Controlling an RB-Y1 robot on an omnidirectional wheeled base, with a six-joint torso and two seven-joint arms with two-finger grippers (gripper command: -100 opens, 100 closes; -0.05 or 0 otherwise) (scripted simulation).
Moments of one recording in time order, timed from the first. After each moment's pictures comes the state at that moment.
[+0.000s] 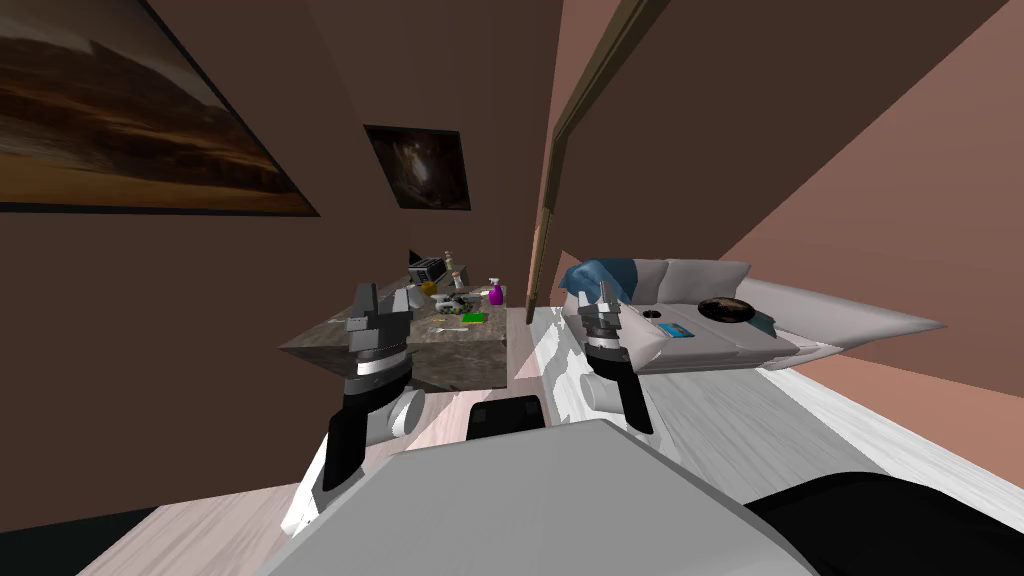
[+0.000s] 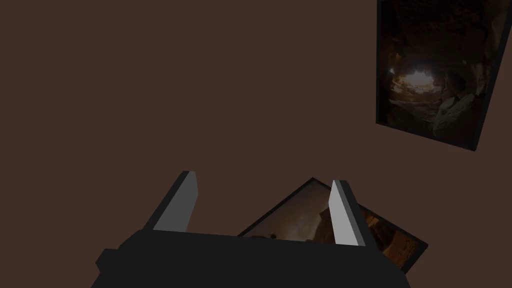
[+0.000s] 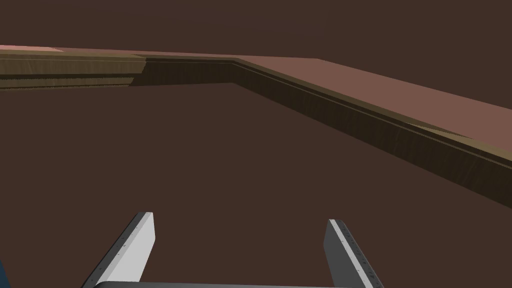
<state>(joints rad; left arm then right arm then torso) 0.45 0.05 -0.01 -2.36 0.02 -0.52 -0.10 0.50 -0.01 -0.03 -2.38 0.06 -0.35 -0.10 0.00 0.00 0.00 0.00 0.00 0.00</state>
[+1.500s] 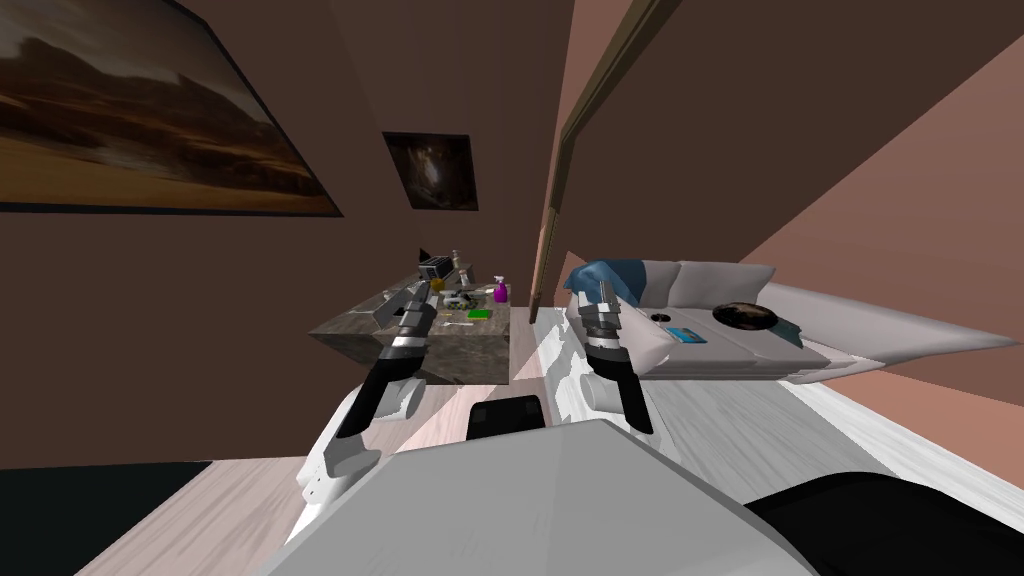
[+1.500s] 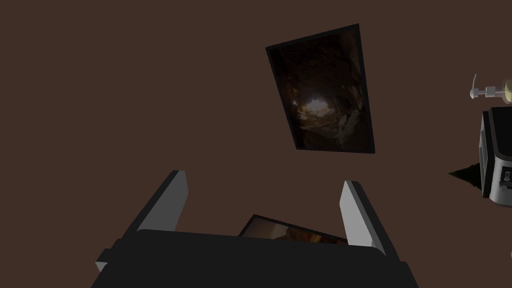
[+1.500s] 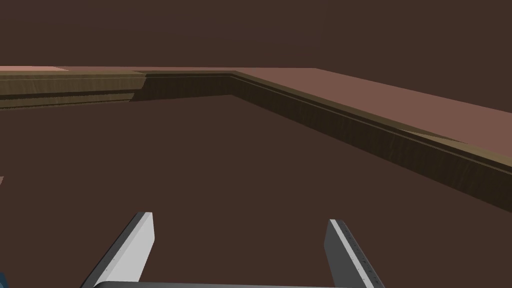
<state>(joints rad) 0.33 0.22 -0.03 -2.28 0.03 -0.13 -0.13 0.50 -0.01 -0.03 -2.38 0.06 -0.35 -0.10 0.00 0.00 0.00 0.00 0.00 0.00</state>
